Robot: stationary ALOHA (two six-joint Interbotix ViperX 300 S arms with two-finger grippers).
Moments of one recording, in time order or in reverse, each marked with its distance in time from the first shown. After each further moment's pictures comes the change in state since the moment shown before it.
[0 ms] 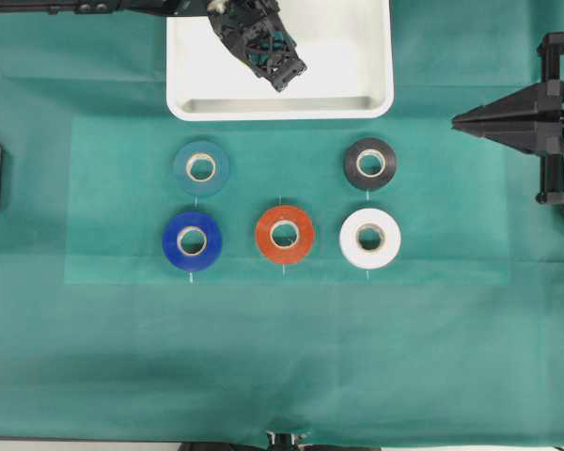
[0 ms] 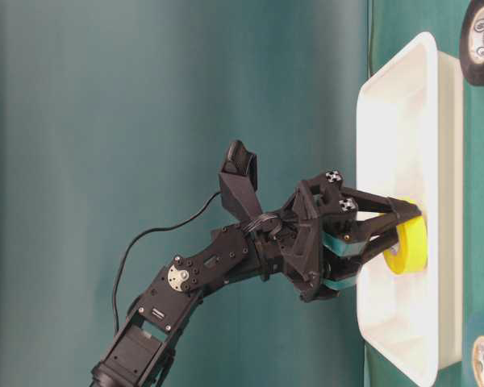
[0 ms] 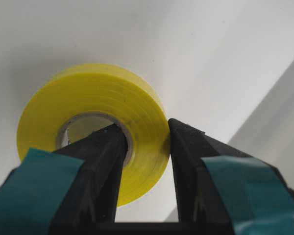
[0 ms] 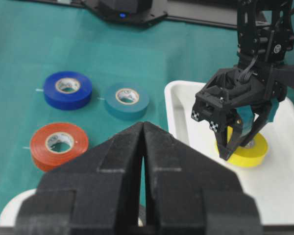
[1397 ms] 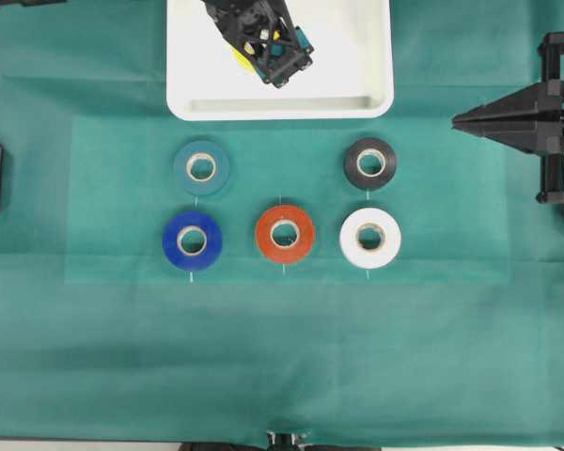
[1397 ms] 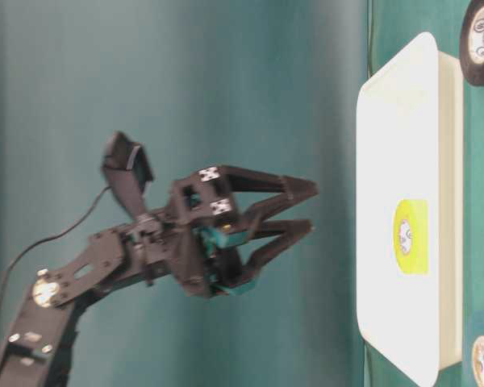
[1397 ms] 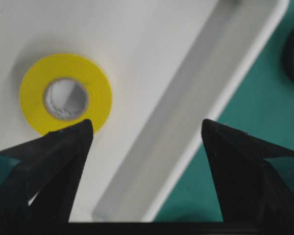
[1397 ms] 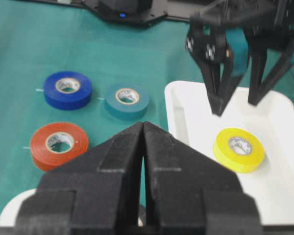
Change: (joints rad) left arm -0.067 -0.183 -0.092 -0.009 0.209 0.037; right arm 0.000 0.000 0.000 0.000 0.002 0.000
